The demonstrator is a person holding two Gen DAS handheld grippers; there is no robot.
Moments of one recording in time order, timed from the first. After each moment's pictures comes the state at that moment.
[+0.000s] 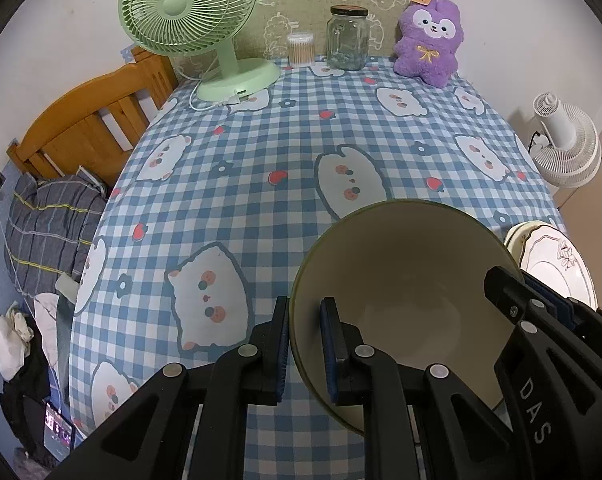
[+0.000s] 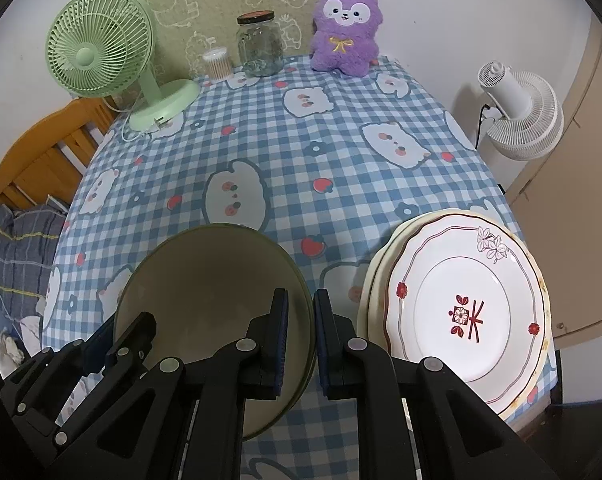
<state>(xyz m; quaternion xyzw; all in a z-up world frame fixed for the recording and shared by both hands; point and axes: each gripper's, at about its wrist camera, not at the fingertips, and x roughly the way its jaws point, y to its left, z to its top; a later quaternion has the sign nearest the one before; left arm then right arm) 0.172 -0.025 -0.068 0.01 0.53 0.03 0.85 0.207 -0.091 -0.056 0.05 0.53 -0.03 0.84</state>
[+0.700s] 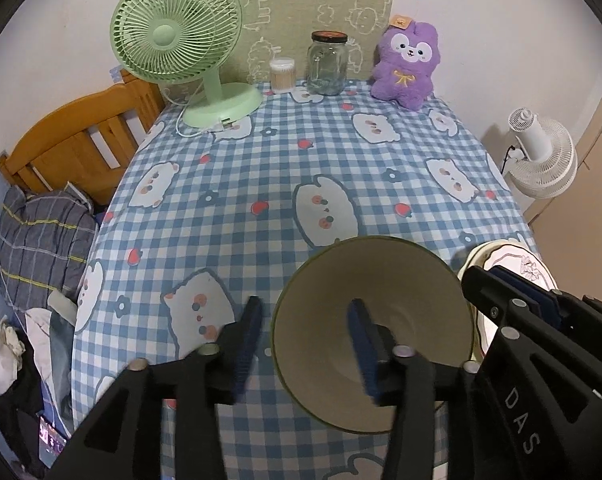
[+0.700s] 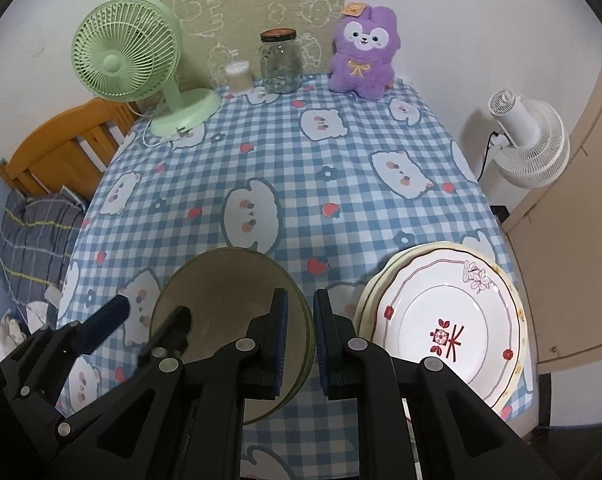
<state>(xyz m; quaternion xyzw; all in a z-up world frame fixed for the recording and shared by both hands) 0.171 -0.030 -0.034 0.00 0.51 0.00 0.86 0.209 -0.090 -0.018 0.02 0.53 0.00 0.85</state>
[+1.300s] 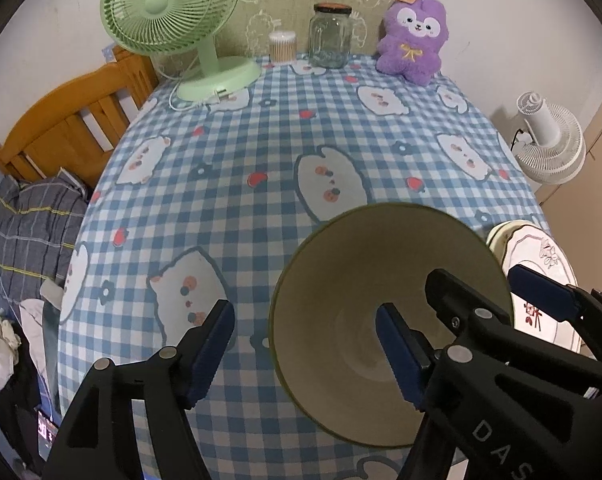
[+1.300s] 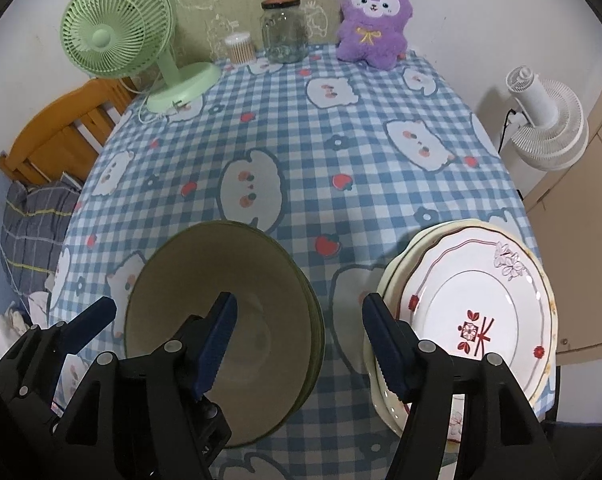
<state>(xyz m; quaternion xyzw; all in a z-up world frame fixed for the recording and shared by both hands) 0.179 -0.027 -0.068 0.00 0.54 0.00 0.84 0.222 -0.090 -0.063 0.03 0.56 0.01 0.83</state>
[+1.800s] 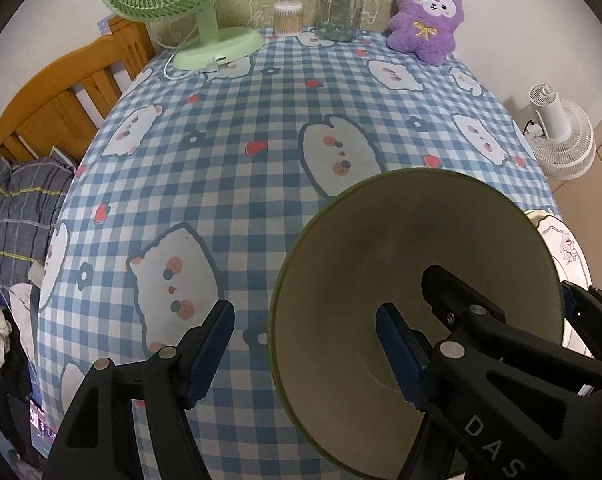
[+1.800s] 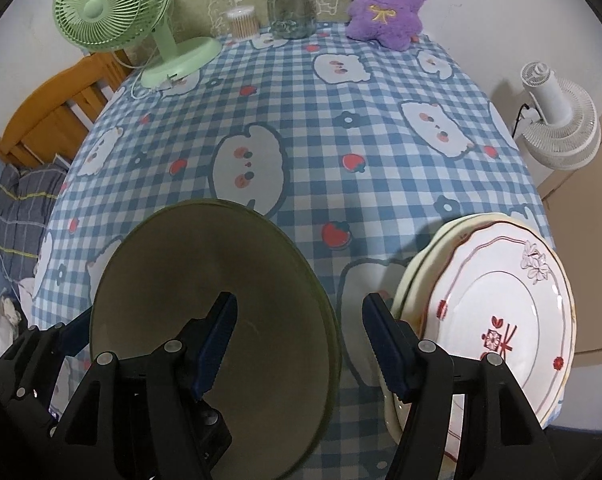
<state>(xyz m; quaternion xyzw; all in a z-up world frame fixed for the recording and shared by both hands) 0.188 -0.019 -0.100 -0.02 0.57 0.00 0.82 0.235 -0.083 -0.096 0.02 0.58 0.02 0.81</state>
